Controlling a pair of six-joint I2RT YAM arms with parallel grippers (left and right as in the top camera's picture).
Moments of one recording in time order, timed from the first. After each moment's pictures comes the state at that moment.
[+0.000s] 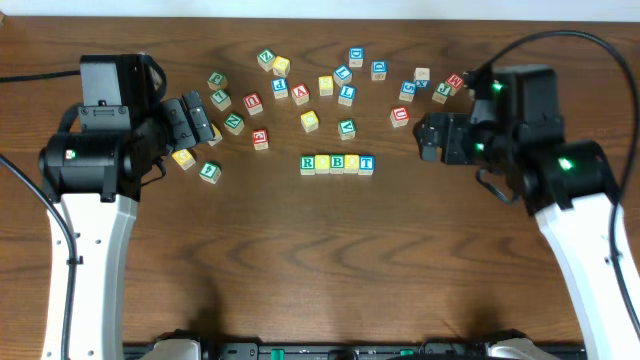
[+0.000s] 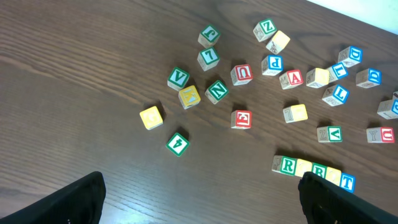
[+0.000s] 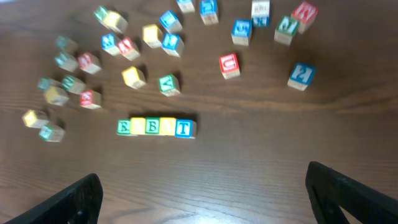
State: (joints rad) left arm 0.00 1.34 1.50 -1.07 -0.01 -0.31; right arm 0.21 1.30 1.40 -0.95 -0.14 0.28
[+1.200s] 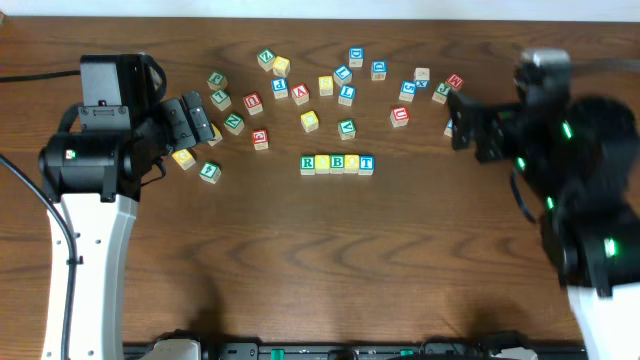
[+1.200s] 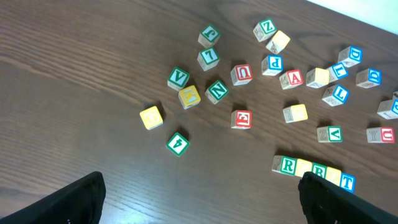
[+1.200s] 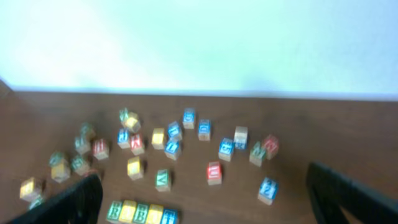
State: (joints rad) left arm 0.00 1.34 1.50 -1.07 -0.01 -0.31; right arm 0.14 1.00 1.20 -0.52 -0.11 0.10
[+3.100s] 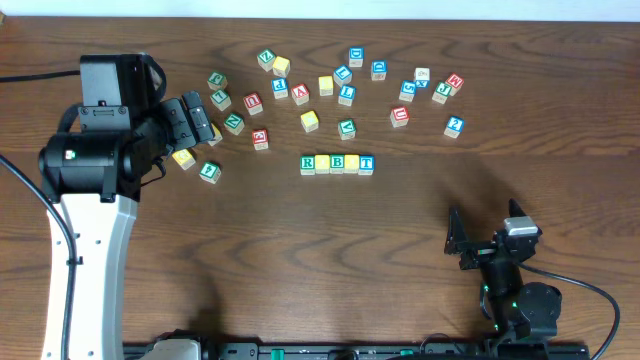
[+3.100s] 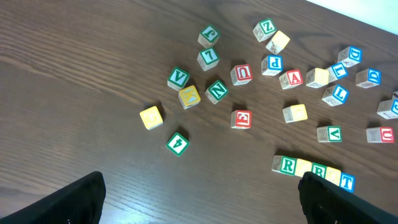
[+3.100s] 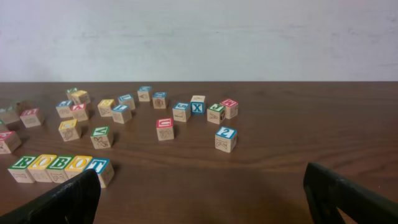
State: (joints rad) left arm 0.00 1.34 1.50 -1.07 -0.01 -0.31; right arm 0.01 0.01 0.01 -0.06 -0.11 0.05
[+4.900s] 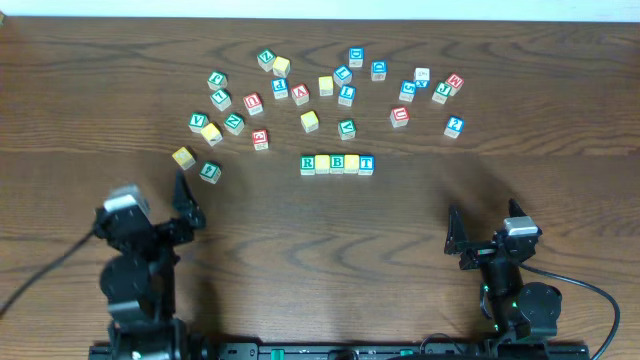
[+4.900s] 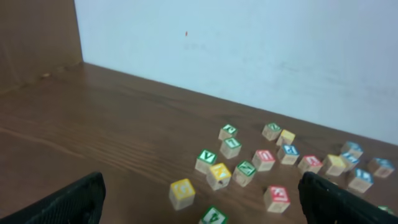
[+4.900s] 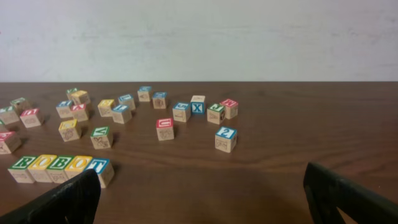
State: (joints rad) left arm 0.14 0.32 0.27 -0.08 -0.04 -0.19; right arm 0.01 0.01 0.01 -0.06 -0.11 0.05
